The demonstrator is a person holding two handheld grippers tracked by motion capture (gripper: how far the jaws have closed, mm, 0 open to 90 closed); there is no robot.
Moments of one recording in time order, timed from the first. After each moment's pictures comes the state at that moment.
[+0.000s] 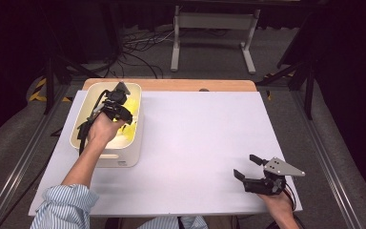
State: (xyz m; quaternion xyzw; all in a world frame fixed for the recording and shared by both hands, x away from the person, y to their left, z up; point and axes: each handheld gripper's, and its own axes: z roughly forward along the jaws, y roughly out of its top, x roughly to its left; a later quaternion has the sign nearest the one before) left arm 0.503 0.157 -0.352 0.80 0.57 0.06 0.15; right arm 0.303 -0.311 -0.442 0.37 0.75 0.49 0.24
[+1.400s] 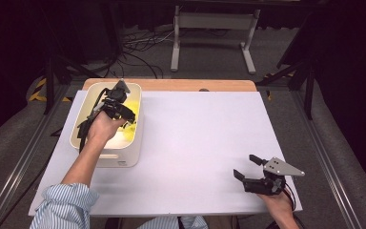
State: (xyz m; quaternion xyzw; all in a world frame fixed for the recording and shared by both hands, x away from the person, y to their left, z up) left arm 0.503 0.158 -0.345 0.80 0.57 0.07 0.15; right arm 0.303 -0.311 -0.442 0.37 0.75 0.49 0.24
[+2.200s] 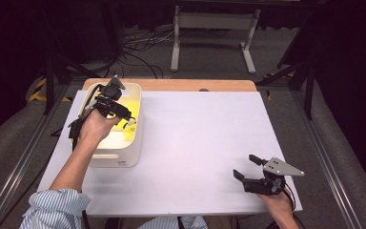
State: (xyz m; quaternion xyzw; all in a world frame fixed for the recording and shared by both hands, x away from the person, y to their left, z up) left arm 0.485 0.165 -0.318 0.81 0.56 0.10 0.17; right arm 0.304 -0.310 -0.442 0.37 0.75 0.49 0.24
